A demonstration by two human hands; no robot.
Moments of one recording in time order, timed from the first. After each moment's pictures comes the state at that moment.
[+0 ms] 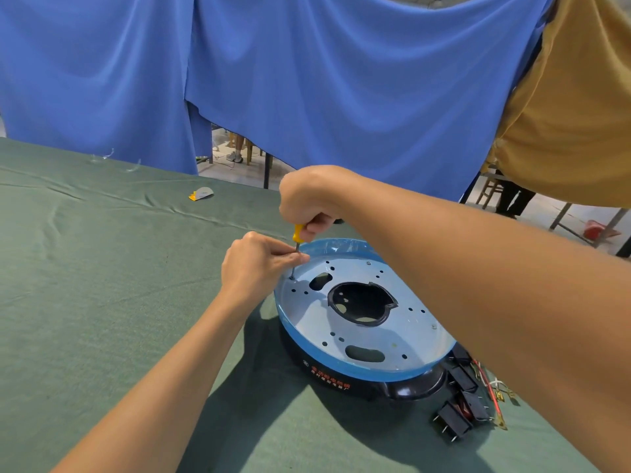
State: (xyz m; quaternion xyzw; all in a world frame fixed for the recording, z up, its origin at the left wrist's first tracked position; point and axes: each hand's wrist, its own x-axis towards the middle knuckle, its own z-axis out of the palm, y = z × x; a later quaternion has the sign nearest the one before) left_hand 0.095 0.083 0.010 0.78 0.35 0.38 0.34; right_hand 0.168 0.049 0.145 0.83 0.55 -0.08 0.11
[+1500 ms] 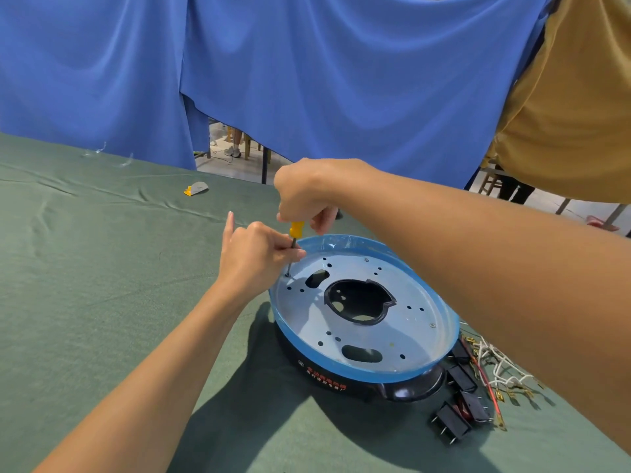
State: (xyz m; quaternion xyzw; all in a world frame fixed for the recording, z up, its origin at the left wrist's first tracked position) left_hand 0.106 0.097 0.013 0.84 0.32 0.37 0.21; right_hand 0.175 0.042 0.149 0.79 0.60 0.02 0.12
